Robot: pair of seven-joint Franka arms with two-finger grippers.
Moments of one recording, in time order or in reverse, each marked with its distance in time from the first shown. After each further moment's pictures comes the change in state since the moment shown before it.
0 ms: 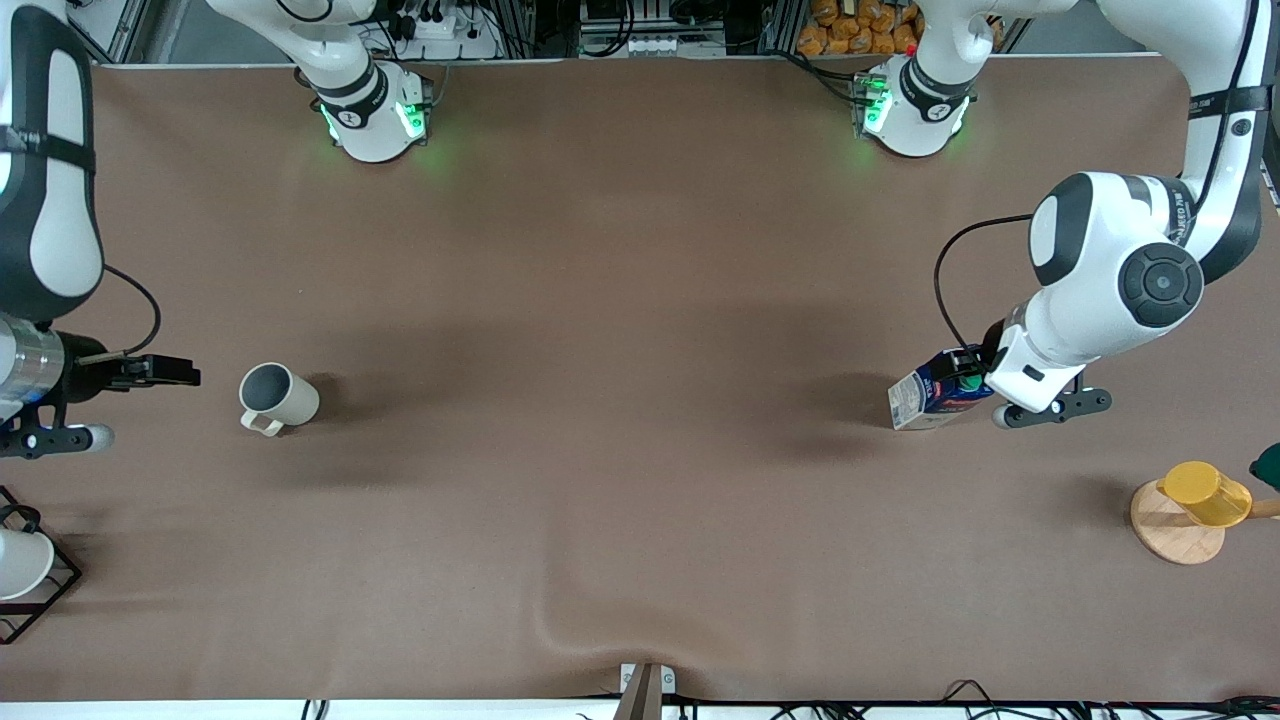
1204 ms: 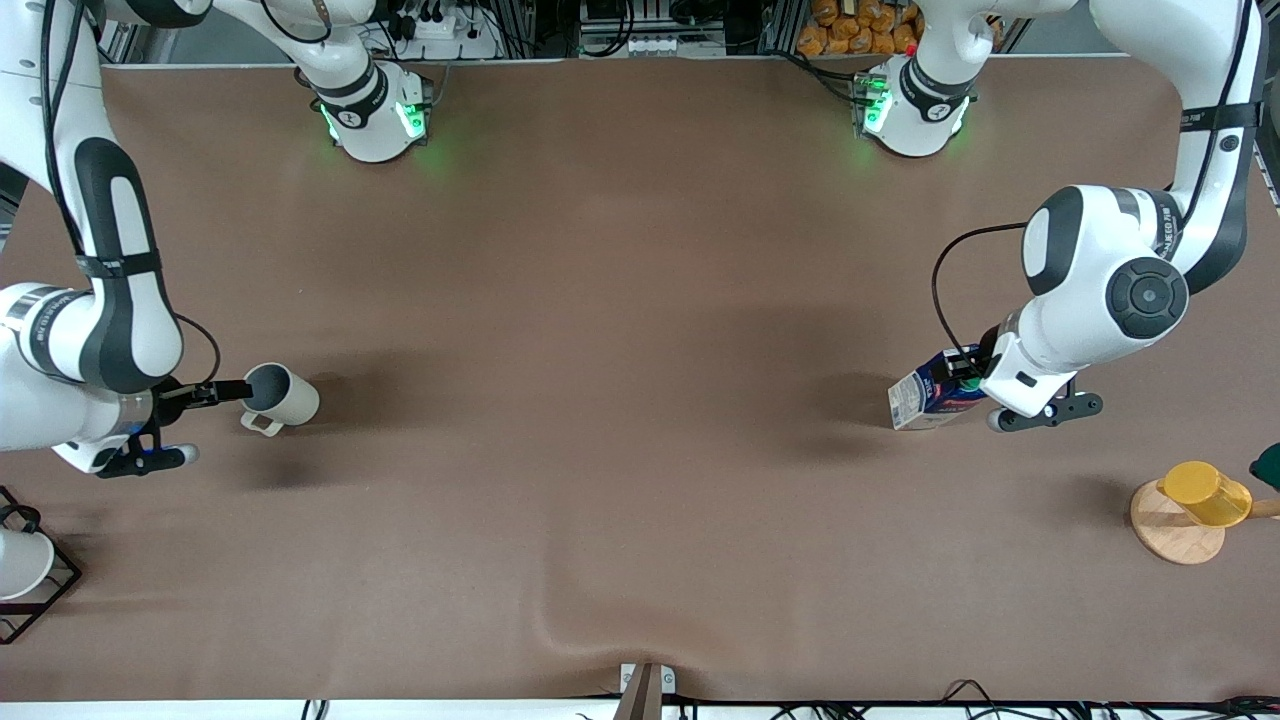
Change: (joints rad) left arm 0.004 0.023 0.000 -0.012 0.009 0.025 0.001; right arm -0.046 0.165 0.007 -0.156 0.003 0.194 -0.093
